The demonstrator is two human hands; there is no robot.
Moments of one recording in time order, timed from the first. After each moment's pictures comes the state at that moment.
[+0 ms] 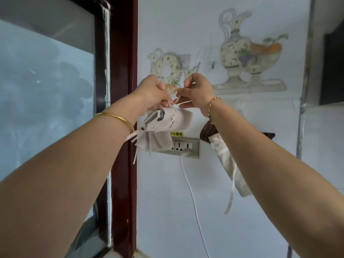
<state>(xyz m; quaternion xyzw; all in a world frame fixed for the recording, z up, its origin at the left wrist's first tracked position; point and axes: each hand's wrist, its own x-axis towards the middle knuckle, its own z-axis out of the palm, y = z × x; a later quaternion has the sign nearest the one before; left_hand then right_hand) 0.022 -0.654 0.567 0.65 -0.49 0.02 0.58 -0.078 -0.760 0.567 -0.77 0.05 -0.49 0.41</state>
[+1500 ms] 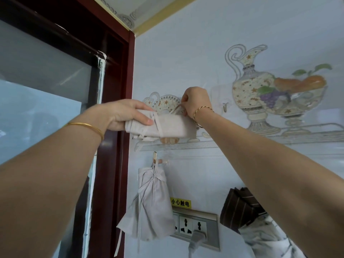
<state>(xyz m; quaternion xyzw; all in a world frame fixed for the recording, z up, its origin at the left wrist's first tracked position) 0.153 -0.725 0.681 0.63 -0.56 -0.10 0.52 0.032 -0.891 0.704 -0.79 0.22 -0.58 -0.04</state>
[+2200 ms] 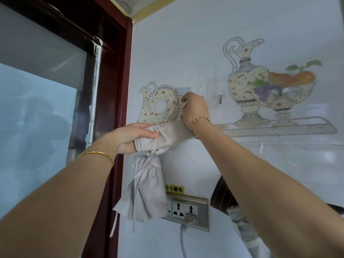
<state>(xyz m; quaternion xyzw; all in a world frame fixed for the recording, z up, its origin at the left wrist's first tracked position) 0.156 -0.758 0.603 0.53 -0.52 -0.27 0.61 0.019 -0.874 0.649 -0.77 0.21 -0.60 0.03</state>
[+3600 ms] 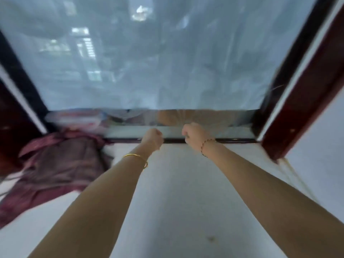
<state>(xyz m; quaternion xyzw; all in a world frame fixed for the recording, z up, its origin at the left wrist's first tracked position) 0.096 -0.268 0.141 0.88 0.14 -0.07 0.45 0.093 -0.440 0.181 -0.98 -0.16 0.00 0.12</state>
